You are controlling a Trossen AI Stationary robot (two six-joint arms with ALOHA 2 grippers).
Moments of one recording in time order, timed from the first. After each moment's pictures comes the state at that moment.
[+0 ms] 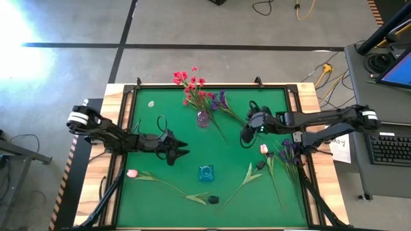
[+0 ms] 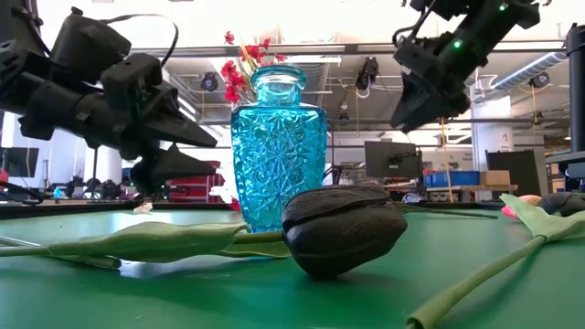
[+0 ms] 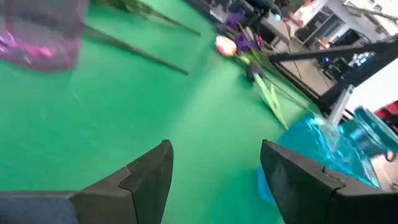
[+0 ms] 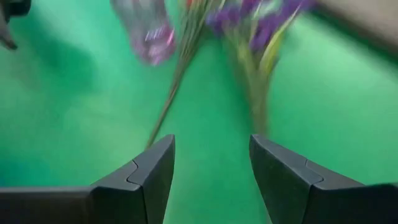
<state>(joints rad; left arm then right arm) -0.14 1.50 0.18 1.02 -0.17 -0.69 -0.07 1.17 0.76 -0.45 0.35 0.55</state>
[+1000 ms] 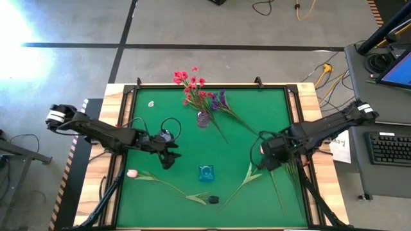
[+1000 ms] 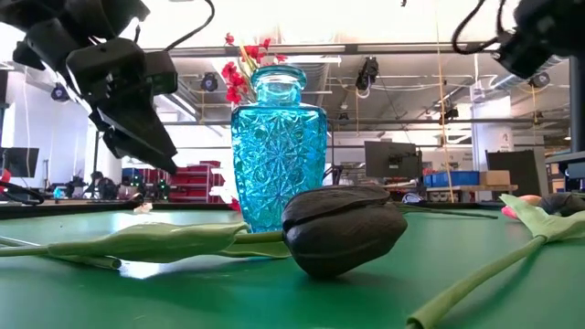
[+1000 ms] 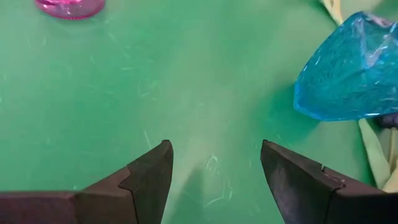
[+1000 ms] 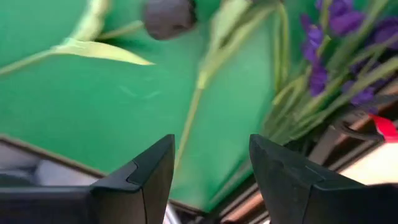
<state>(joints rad) -0.19 1.14 0.47 -0.09 -0.18 -0.59 0.31 1.18 0.92 -1.21 -0.31 1.41</state>
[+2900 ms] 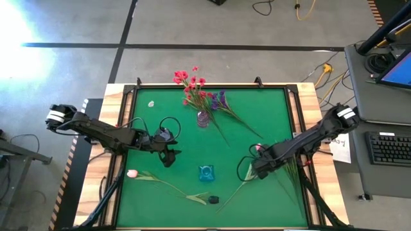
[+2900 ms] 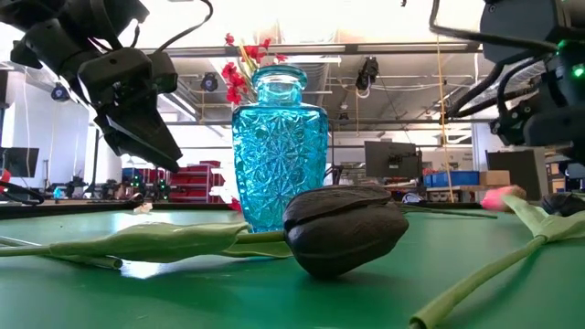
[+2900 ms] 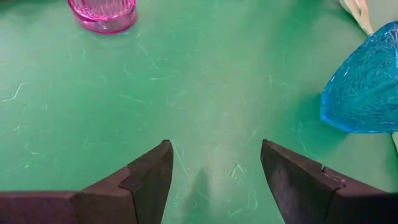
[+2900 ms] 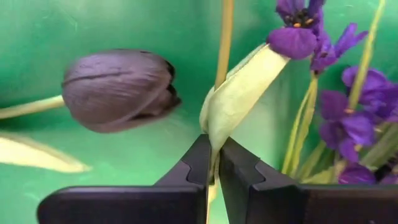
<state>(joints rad) -0.19 1.14 0.46 -0.11 -0.27 -0.58 0.41 1.49 0.78 -0.96 -0.10 1.42</state>
